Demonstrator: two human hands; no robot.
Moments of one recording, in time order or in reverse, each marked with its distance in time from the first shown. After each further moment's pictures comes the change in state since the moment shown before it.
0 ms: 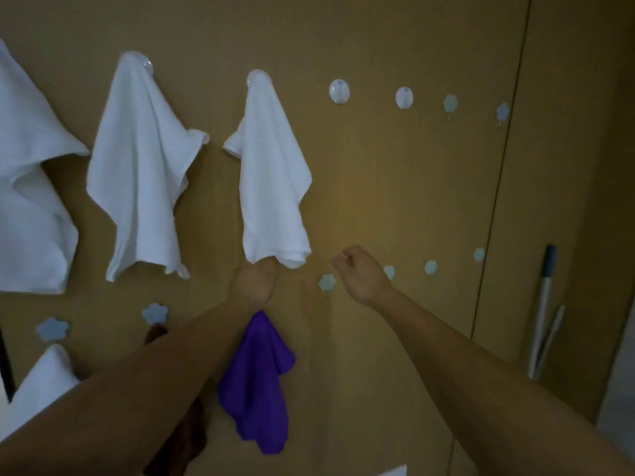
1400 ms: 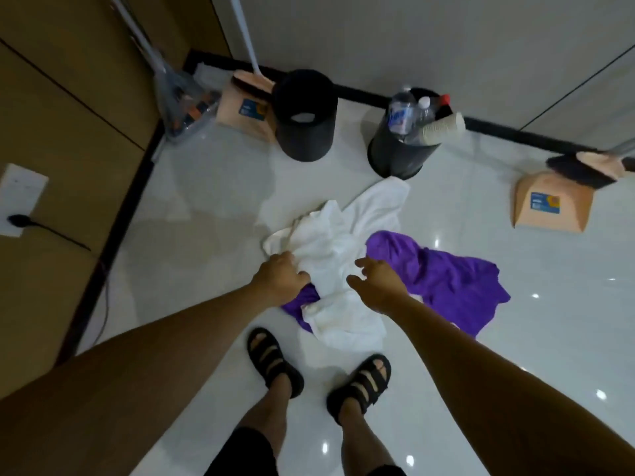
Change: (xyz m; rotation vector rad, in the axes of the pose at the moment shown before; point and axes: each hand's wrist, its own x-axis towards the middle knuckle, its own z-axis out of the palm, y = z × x) left_hand -0.661 -0.288 0.598 0.871 -1.707 0.145; right_hand -0.752 0.608 -0.044 0.056 -0.175 1.573
